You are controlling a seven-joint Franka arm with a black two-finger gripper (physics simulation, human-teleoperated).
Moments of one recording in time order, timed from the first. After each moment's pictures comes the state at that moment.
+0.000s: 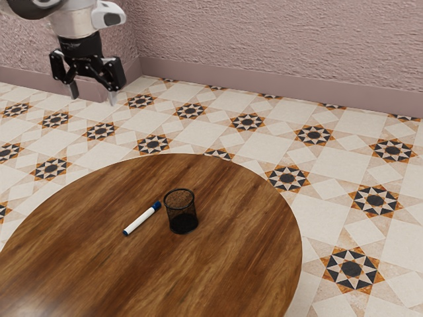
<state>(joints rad) -0.09 -0.16 0.04 -1.62 0.12 1.49 -0.26</state>
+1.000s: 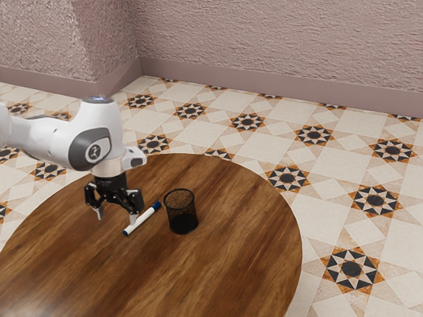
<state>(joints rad) 0.03 0.03 0.04 -2.28 0.03 2.16 -0.21</state>
